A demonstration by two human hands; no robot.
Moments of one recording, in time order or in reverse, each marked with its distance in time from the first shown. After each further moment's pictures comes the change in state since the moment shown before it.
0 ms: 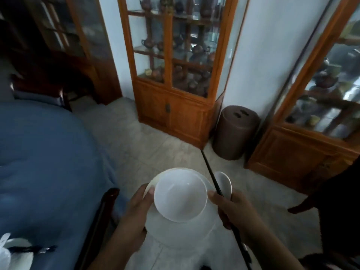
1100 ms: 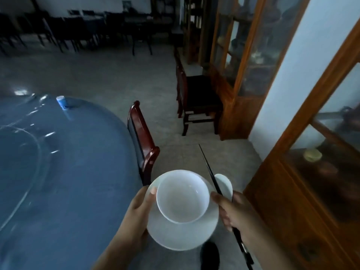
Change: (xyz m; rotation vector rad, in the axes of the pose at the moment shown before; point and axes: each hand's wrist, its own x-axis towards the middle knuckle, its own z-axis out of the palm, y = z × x) left_hand 0.671 0.224 -0.324 -0.268 0.803 0.110; right_hand 0.844 -0.355 0.424 -0.263 -0.830 -0.018
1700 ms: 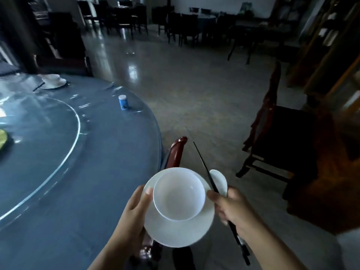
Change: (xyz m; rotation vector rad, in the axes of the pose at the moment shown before) left_hand 0.310 0.077 -0.025 -0.168 0.611 0.147; right_hand 0.427 -0.196 0.079 -0.312 -0.555 -0.093
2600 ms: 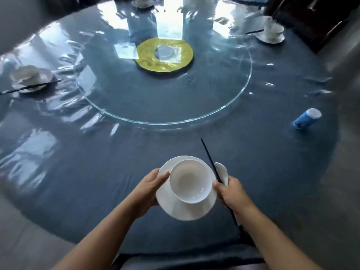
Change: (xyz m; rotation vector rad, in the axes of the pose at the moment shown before) left_hand 0.139 -0.027 -0.126 -0.435 0.935 -0.218; right_hand 0.368 -0.046 0.280 -0.683 -1.008 -0.020
